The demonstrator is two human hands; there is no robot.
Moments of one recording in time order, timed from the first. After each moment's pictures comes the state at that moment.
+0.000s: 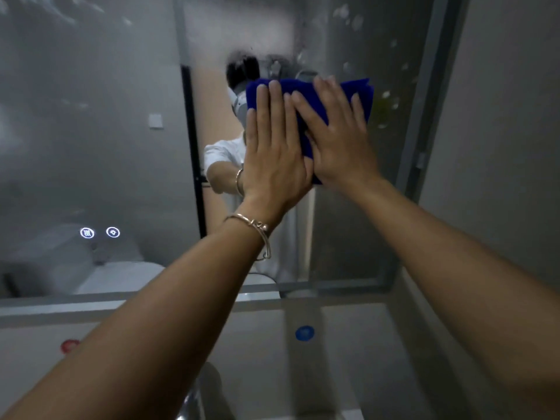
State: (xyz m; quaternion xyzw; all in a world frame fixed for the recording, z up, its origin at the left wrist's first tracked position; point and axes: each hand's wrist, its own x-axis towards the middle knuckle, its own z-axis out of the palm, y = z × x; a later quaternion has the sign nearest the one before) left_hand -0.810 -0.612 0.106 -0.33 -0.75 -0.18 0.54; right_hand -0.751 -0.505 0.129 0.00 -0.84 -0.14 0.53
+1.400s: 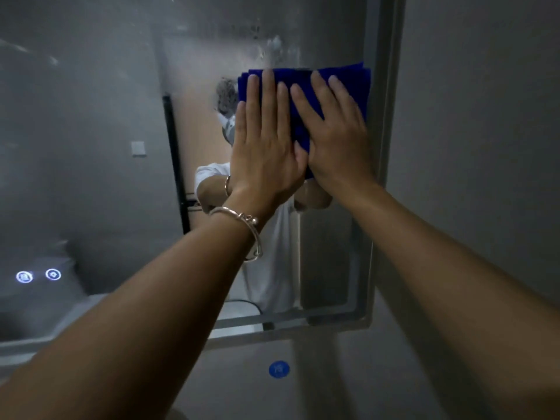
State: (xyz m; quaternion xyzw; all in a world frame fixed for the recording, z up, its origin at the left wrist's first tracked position) left_hand -0.785 -0.563 0.148 -0.37 -0.74 -0.17 0.53; right_hand -0.727 -0.455 0.157 -0.05 -0.76 -0.17 0.62
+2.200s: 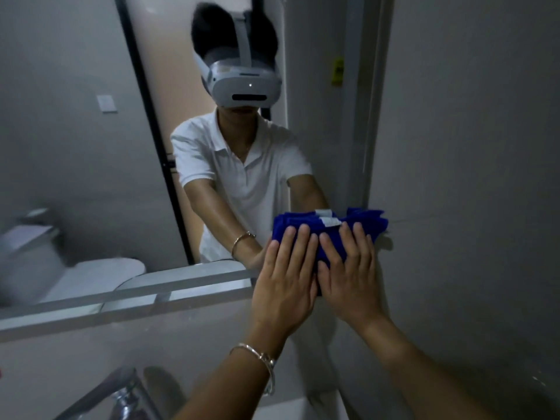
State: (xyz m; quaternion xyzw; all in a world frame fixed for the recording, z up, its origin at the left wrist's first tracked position) left_hand -0.767 -0.532 -0.128 -0.49 -0.71 -0.11 0.50; right_hand -0.693 -0.410 -0.141 -0.12 -0.80 -0.14 0.58
